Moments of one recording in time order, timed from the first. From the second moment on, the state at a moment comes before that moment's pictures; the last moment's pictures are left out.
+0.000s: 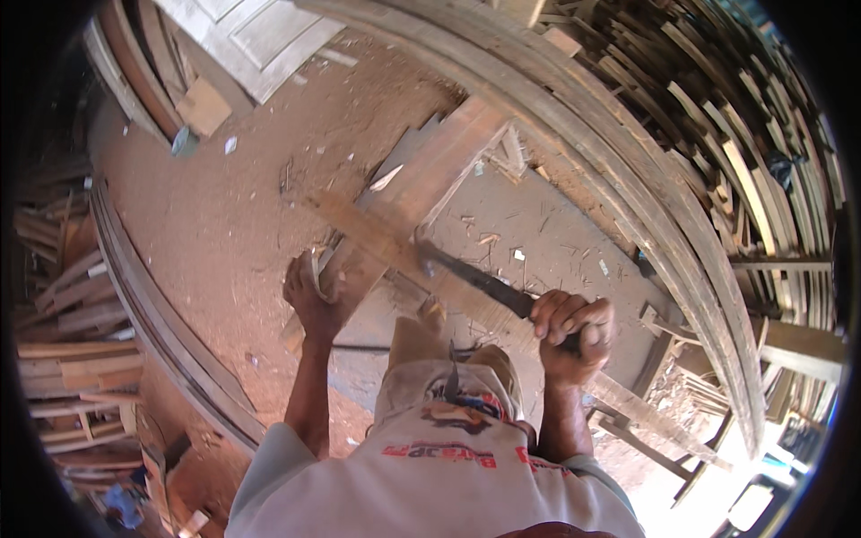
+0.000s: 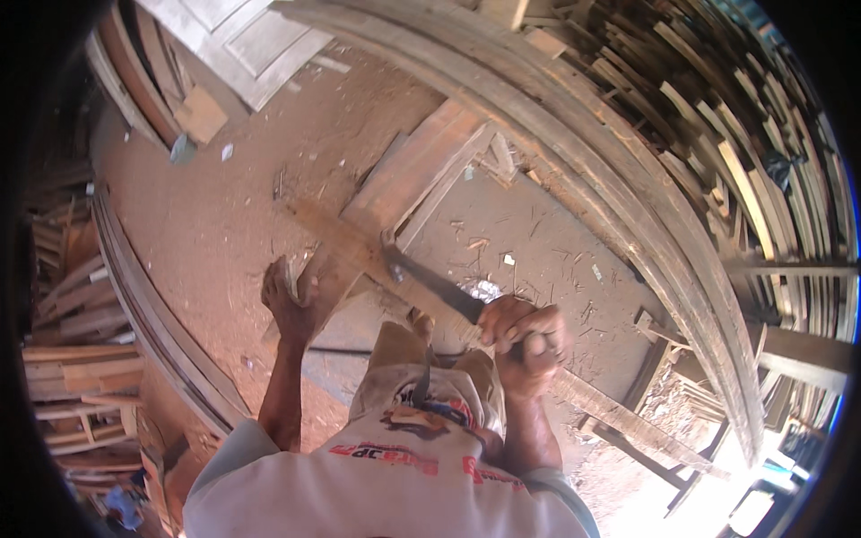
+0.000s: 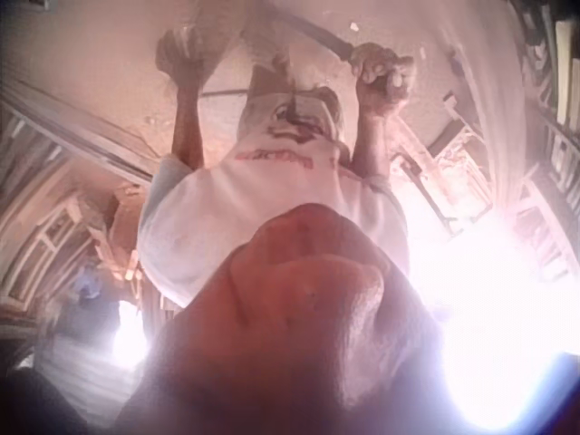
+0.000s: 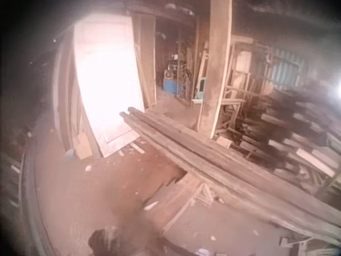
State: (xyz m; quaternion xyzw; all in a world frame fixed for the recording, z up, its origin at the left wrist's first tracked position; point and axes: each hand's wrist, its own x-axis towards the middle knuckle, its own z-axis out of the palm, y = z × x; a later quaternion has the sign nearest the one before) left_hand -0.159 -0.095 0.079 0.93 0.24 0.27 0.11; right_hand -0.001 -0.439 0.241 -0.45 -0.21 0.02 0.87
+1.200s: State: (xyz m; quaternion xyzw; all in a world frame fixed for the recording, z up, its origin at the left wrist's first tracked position) left_hand 0.005 -0.039 0.035 0.59 0.54 0.35 0.48; right_hand 0.075 -0.058 0.271 -0.67 -0.42 0.36 0.49
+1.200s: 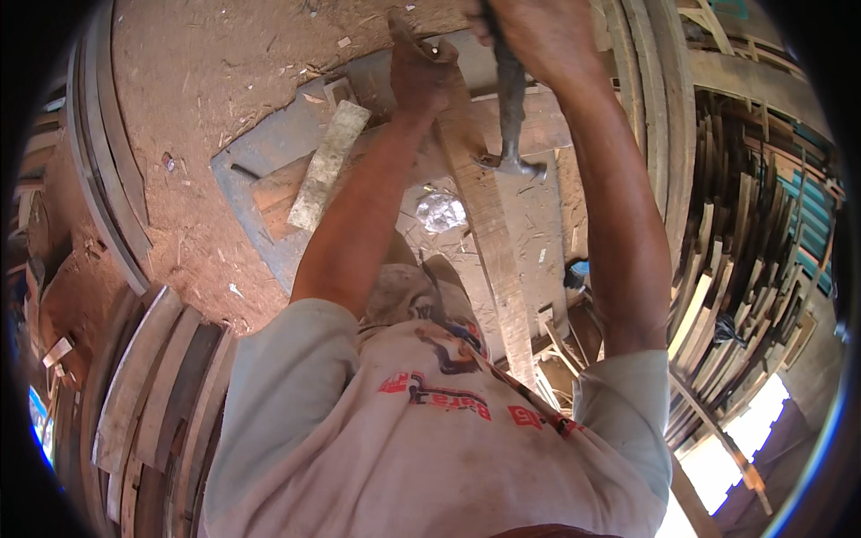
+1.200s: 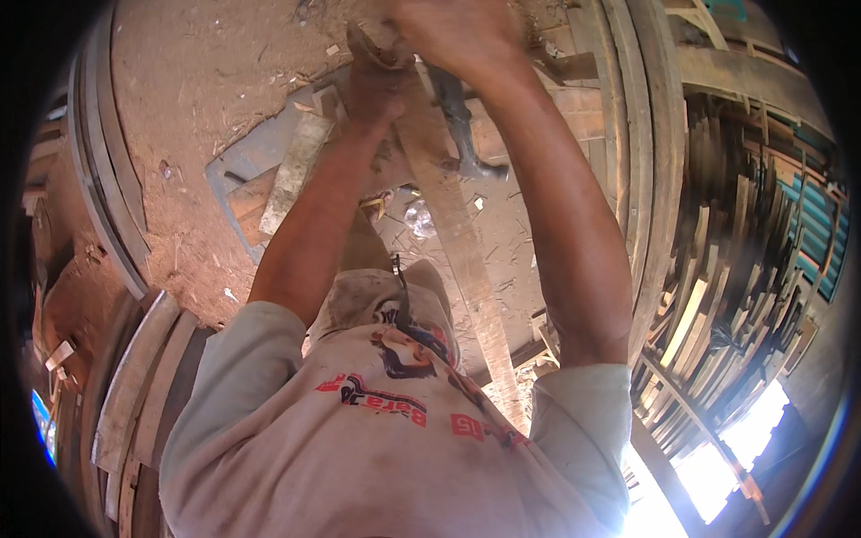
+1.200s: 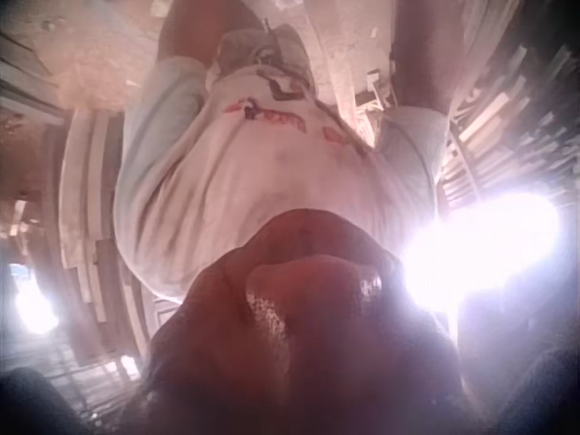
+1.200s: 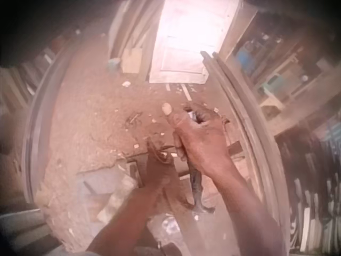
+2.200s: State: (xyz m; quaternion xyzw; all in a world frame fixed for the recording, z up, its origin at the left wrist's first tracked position) left_hand 0.009 -0.043 0.041 0.62 0.60 0.29 0.42; right_hand 0.023 -0.297 0.265 -0.47 -0.63 0.16 0.60
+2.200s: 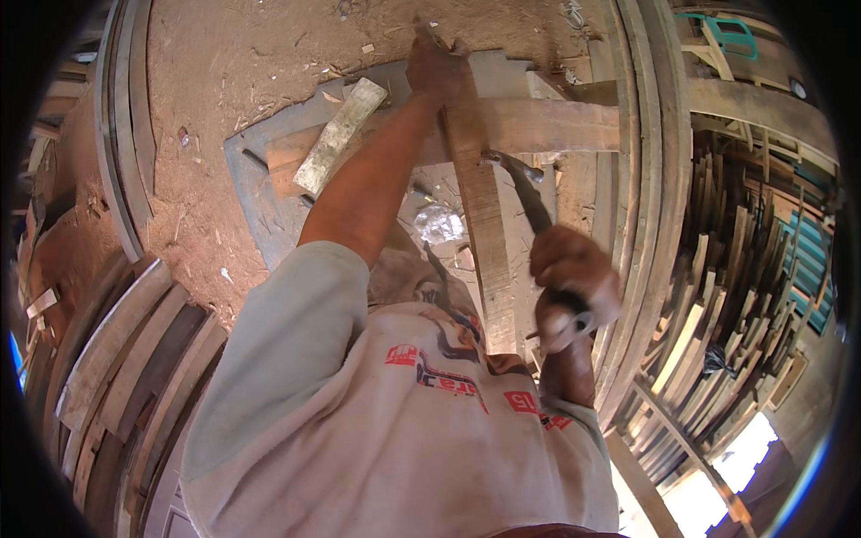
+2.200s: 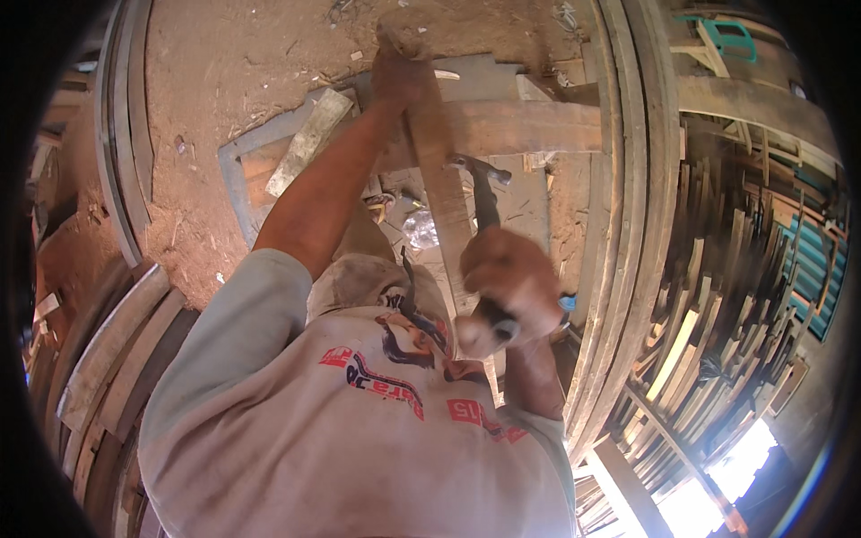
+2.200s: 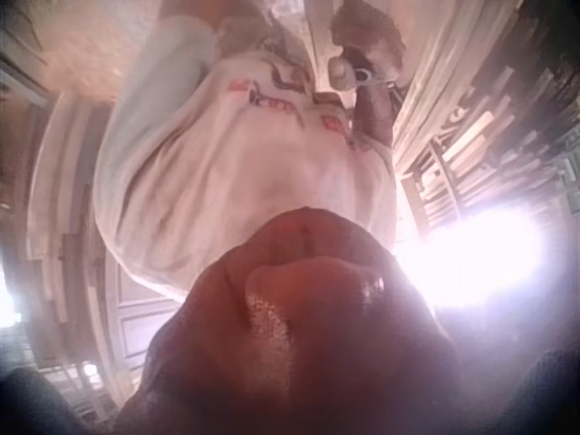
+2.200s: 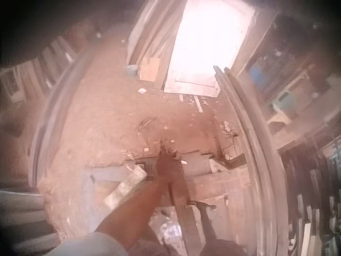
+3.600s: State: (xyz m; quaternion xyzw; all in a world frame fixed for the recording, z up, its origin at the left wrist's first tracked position) left_hand -0.068 -0.146 0.095 0.72 0.44 0.27 0.46; right_hand 0.070 -0.268 0.328 -0.66 -0.30 -0.02 0.69
